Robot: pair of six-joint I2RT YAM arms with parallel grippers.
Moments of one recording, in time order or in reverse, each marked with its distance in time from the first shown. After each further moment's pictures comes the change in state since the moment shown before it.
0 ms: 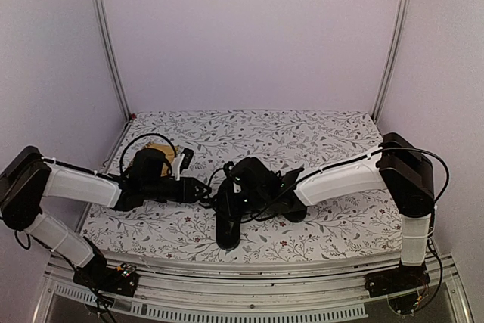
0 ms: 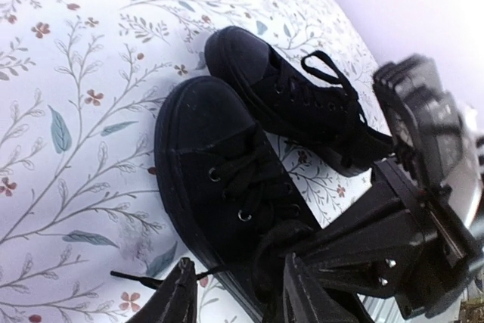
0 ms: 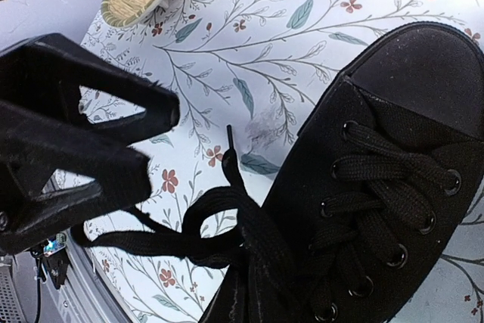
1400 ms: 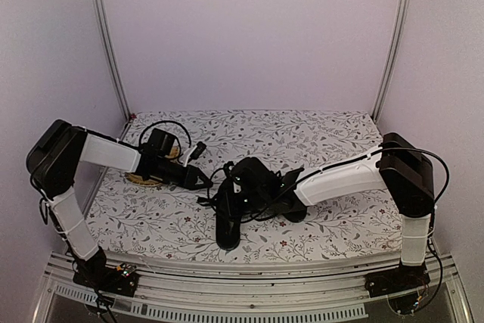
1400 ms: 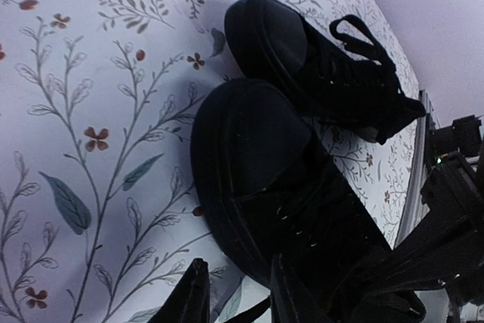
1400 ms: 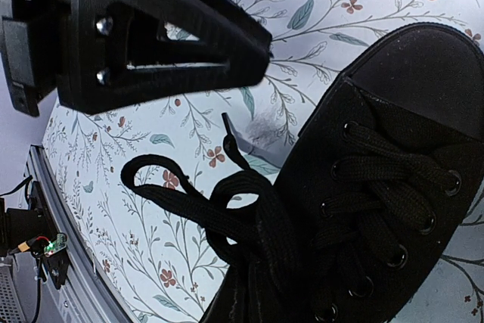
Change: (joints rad) left arm 0.195 0.350 0.382 -0.351 0.324 0.363; right arm 0.000 0.000 0.000 0.002 -0.001 0.000
